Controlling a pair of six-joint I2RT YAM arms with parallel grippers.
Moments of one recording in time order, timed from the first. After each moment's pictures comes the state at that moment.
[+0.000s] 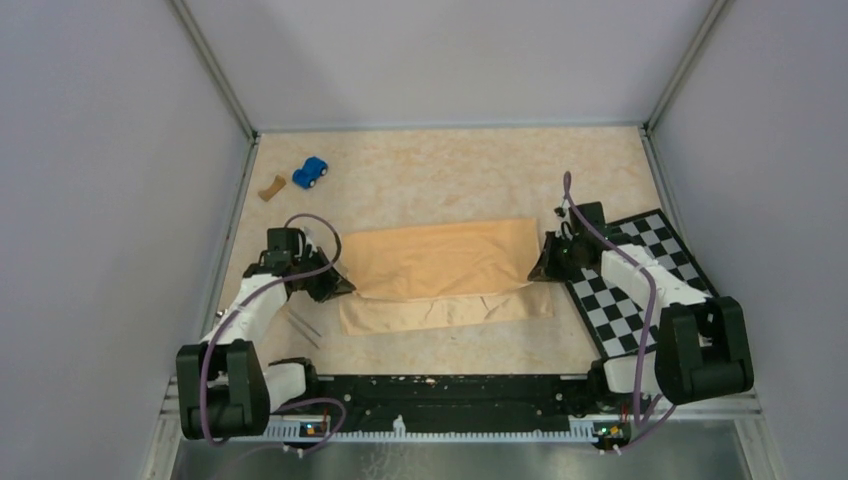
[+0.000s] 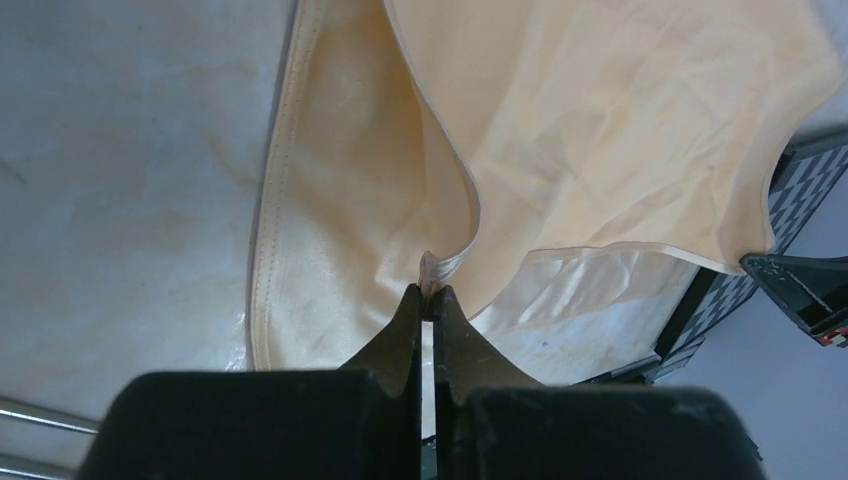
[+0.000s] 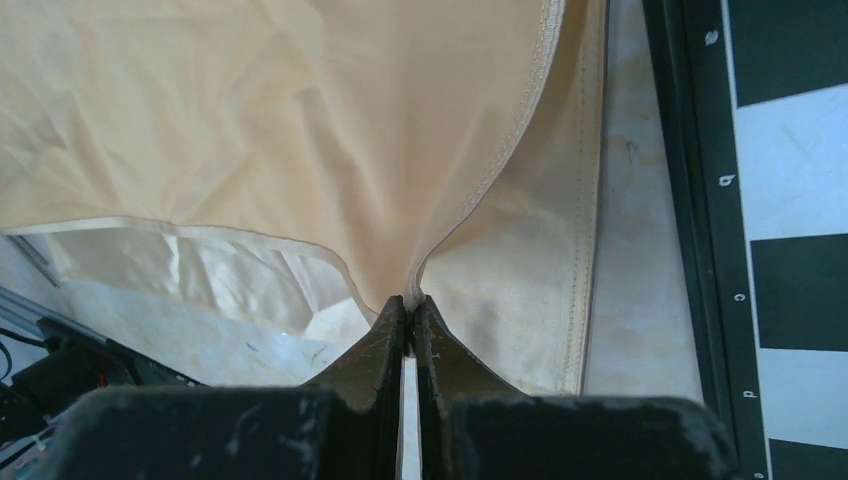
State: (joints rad) left arm 0.07 1.17 0.62 -0.48 0.47 -0.59; right arm 0.18 1.31 0.76 -0.48 -0.34 0.41
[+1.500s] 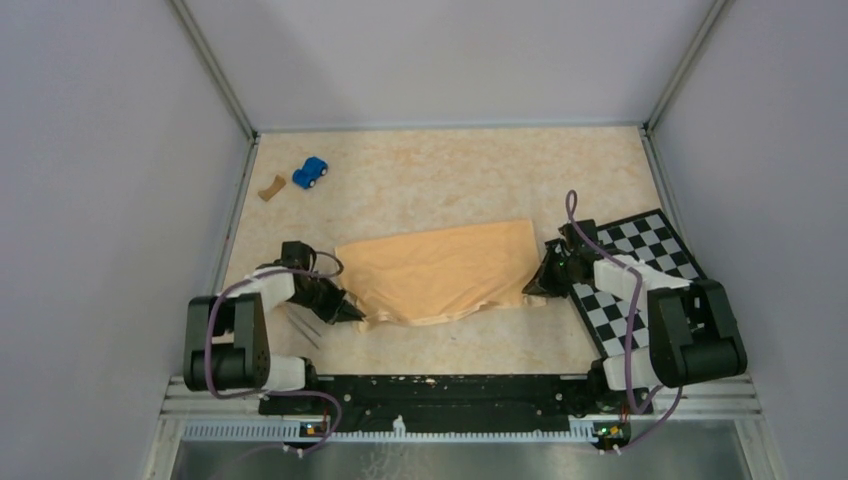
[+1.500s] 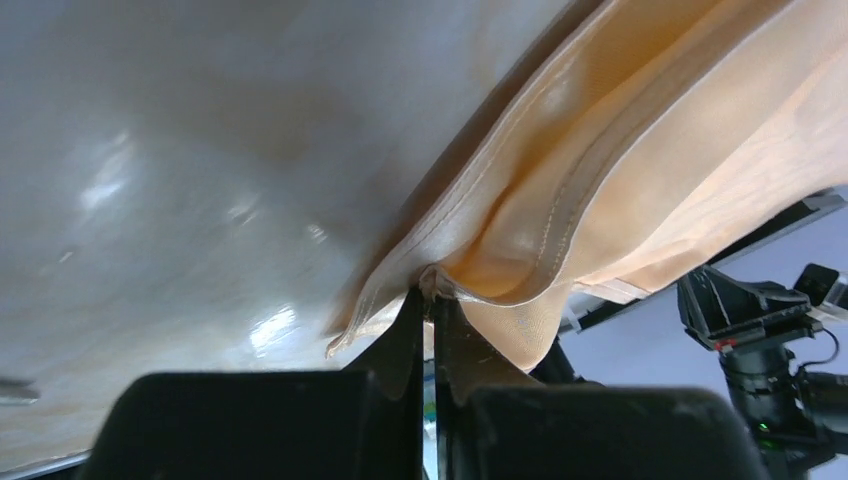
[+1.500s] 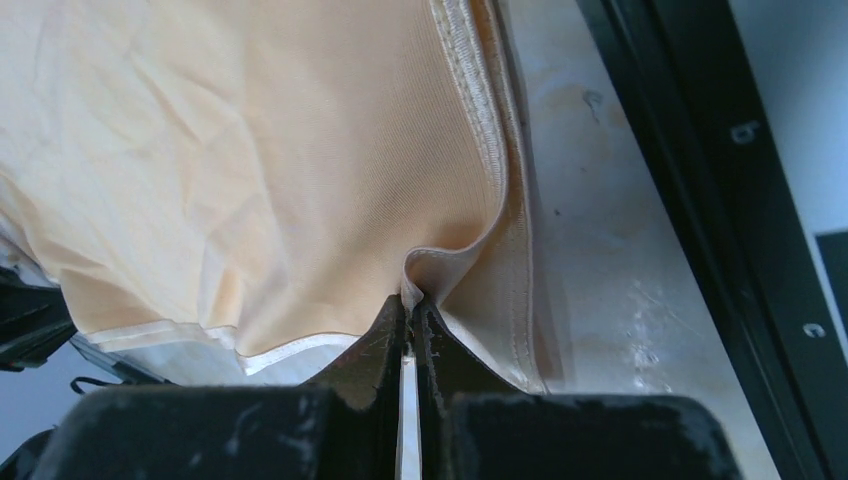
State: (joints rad) left arm 0.07 1.34 0.50 -0.56 0.49 -0.84; right arm 0.18 1.38 0.58 -0.32 -0.34 0.62
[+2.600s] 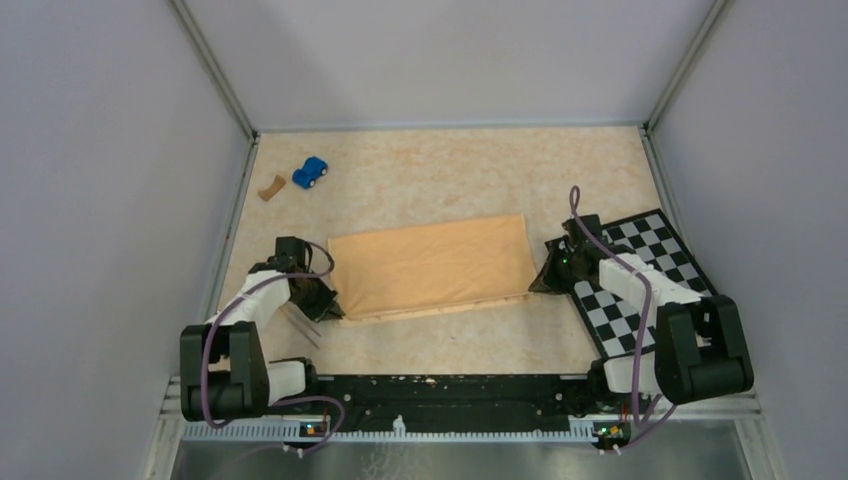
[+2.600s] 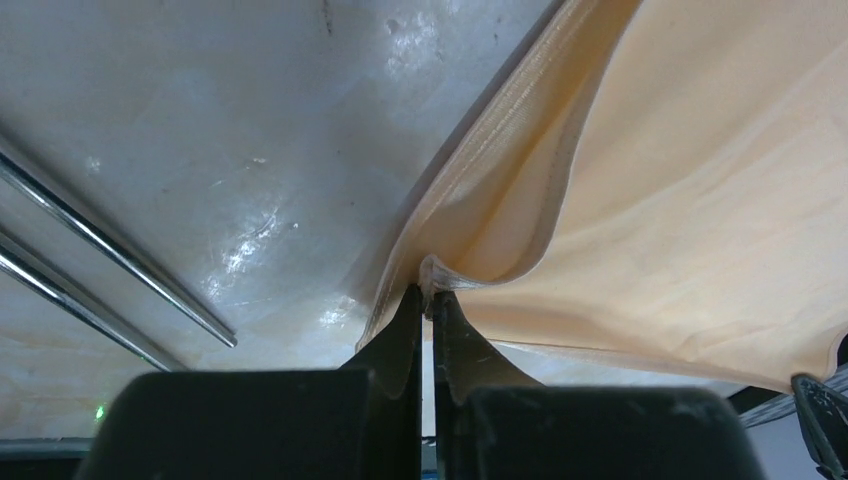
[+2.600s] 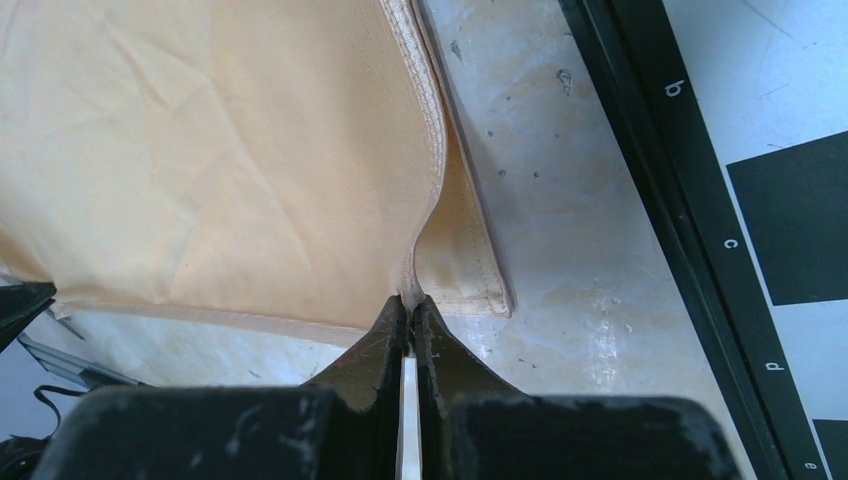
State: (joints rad) left arm 0.06 1.23 0.57 -0.66 0.22 -0.75; right arm 0.18 1.31 0.64 -0.44 -0.29 0.58
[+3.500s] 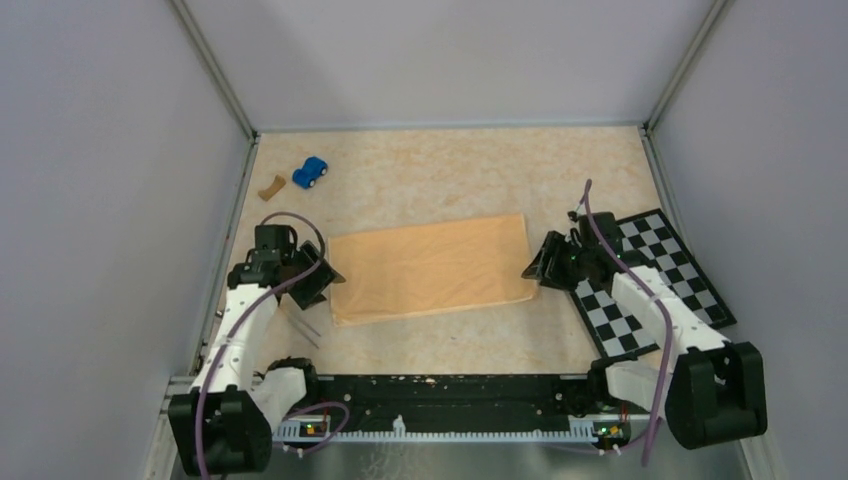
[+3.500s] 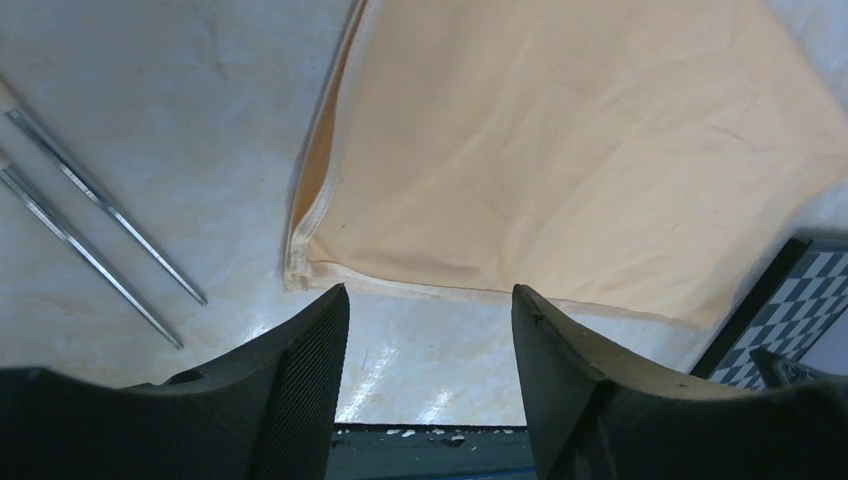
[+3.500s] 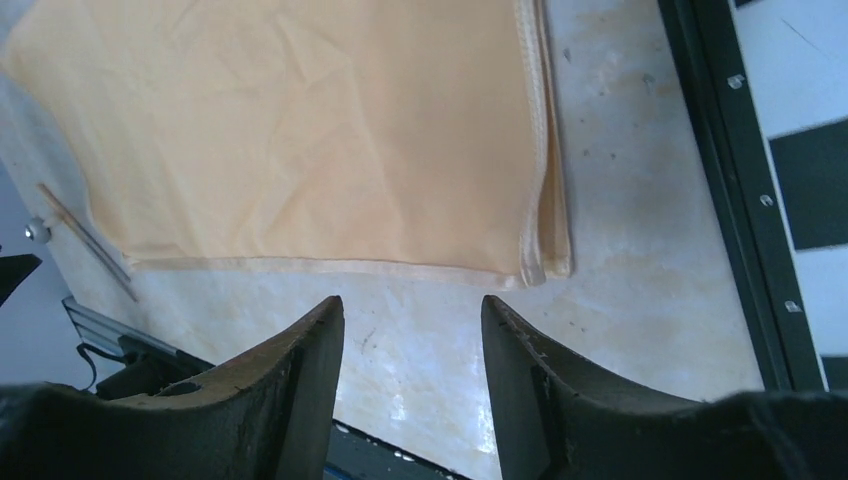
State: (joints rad) left arm 0.06 0.97 0.71 -0.79 0.20 -0.70; right arm 0.18 1.08 0.64 -0.51 -0.32 0.57
